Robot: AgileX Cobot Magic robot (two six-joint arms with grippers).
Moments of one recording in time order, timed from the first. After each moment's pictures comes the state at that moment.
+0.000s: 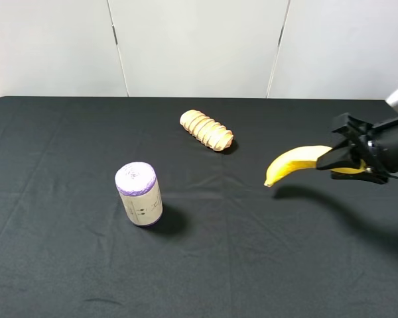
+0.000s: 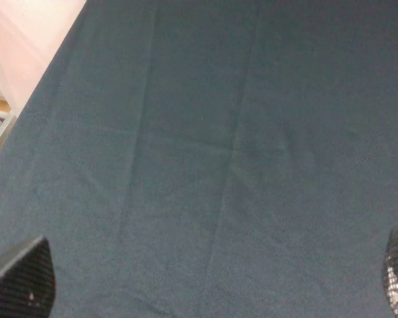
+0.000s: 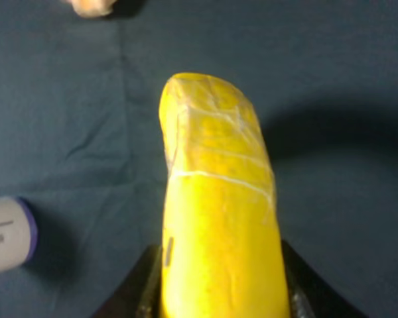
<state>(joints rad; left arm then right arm) 0.13 0.00 -0.50 0.09 1.06 -0.12 -0.09 1.25 -0.59 0.82 0.69 -0.42</state>
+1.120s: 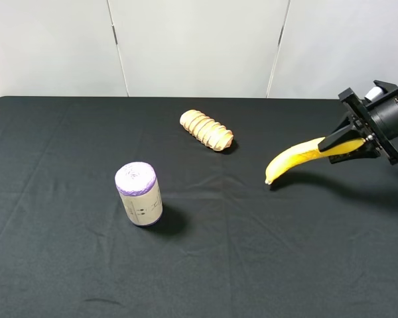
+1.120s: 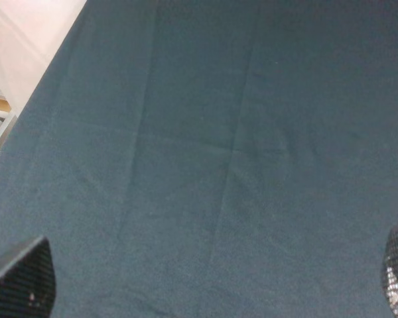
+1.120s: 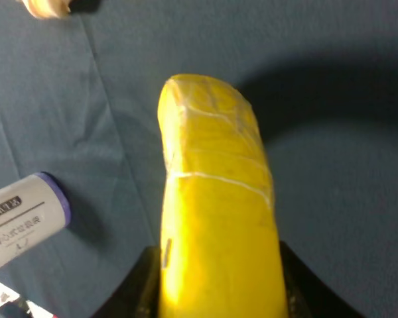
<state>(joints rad) 0.13 0.00 -0.50 0.09 1.06 -0.12 -0.26 1.83 -1.10 0.80 1.15 -0.48</state>
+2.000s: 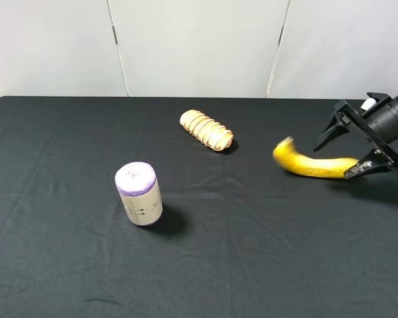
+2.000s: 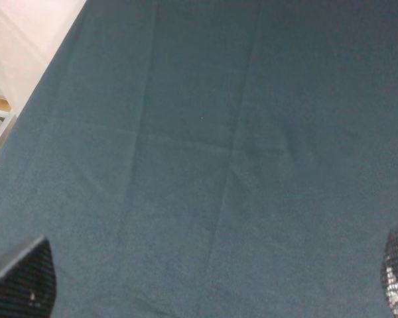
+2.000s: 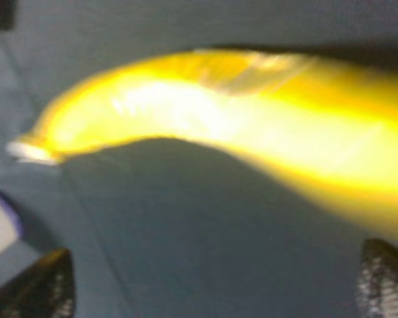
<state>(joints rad) 0.13 0.00 -0.50 0.09 1.06 -0.12 -0.26 1.93 -1.19 0.65 1.15 -0.36</state>
